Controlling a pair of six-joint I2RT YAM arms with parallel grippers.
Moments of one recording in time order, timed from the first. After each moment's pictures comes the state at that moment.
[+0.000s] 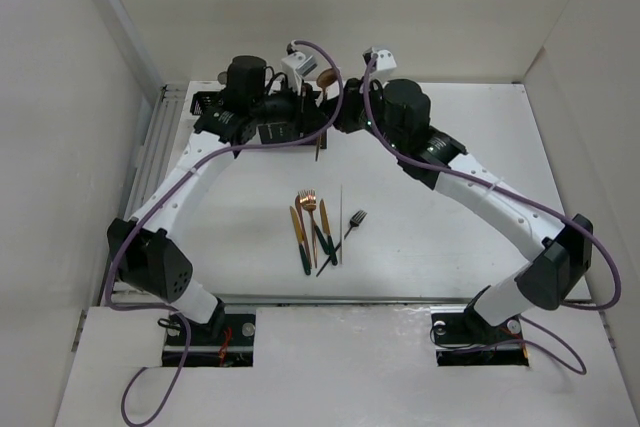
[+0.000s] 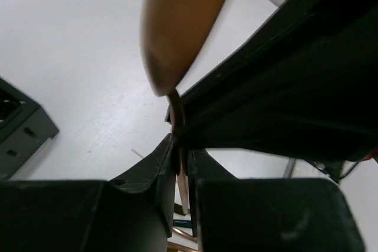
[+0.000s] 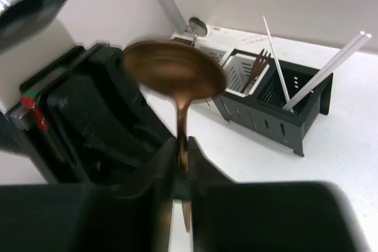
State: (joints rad) left arm -0.40 1.54 1.54 -0.41 0.73 -0.08; right arm 0.72 1.50 1.46 -0.03 0.01 0.40
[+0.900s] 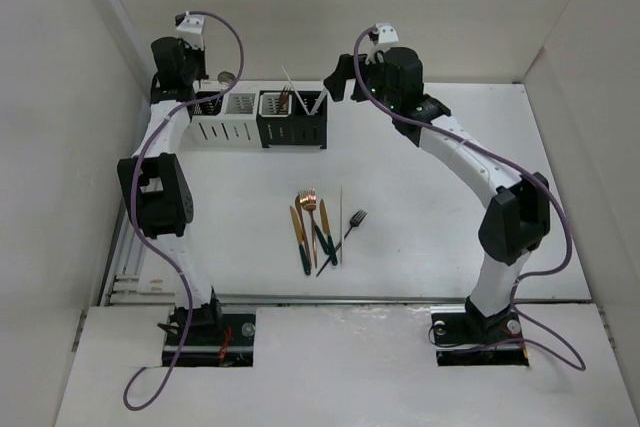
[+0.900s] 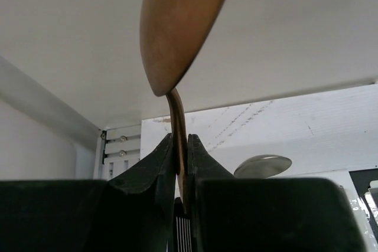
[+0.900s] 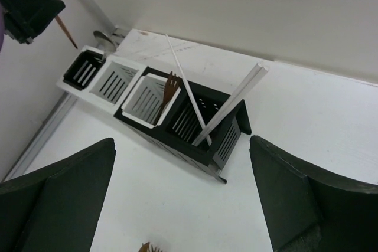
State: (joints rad) left arm 0.10 1.99 1.74 0.11 0.16 0.19; right arm 0.51 1.80 1.68 -0.02 -0.07 0.29
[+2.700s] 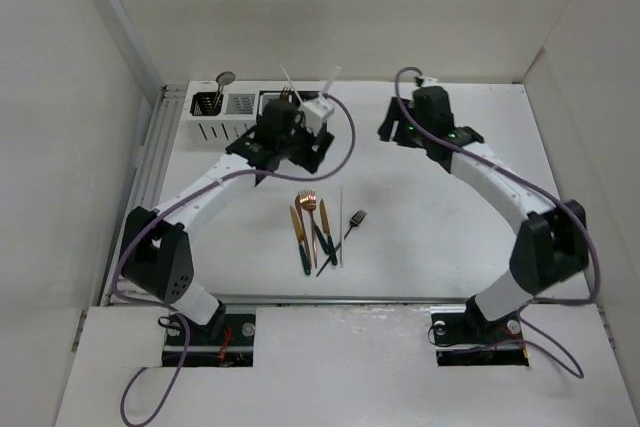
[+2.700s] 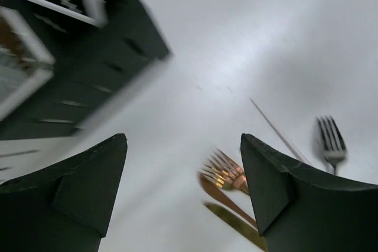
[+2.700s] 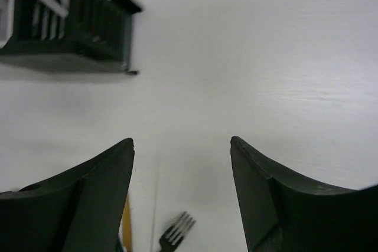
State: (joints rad) left arm -0.48 1.54 1.28 -0.28 0.09 0.17; right arm 0.42 1.64 1.36 -0.29 0.05 0.44
